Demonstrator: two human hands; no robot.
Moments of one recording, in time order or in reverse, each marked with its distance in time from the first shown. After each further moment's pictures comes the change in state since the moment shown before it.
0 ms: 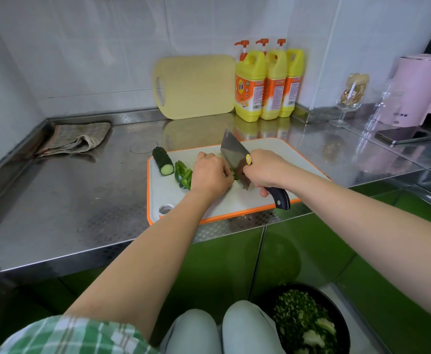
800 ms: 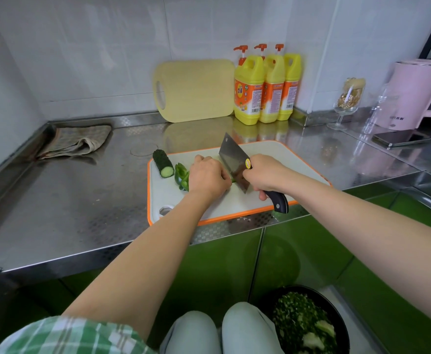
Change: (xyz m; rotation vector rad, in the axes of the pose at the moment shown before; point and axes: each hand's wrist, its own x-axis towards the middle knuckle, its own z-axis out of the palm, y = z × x) left_hand 0.000 -0.001 -0.003 0.036 -0.020 -0.051; right_hand 0.000 0.006 0.005 0.090 -0.002 -0.026
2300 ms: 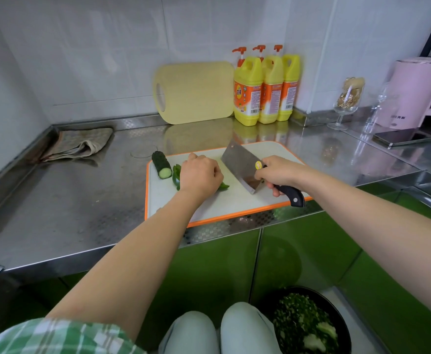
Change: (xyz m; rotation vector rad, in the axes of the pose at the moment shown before) left_hand -0.002 -0.005 -0.013 0.130 0.035 0.068; right_hand 0.010 0.045 -0.016 0.308 -0.110 0.051
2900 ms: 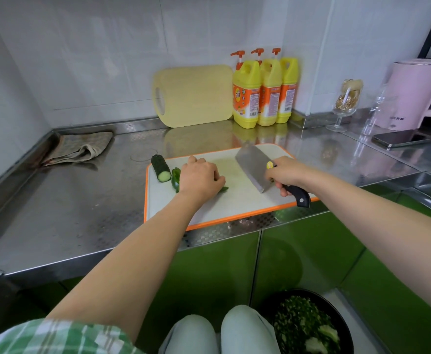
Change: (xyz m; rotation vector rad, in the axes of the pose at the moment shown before) left_hand 0.003 0.003 0.000 0.096 -0.034 0.031; right_hand 0.001 0.011 -0.013 0.023 0.087 0.073
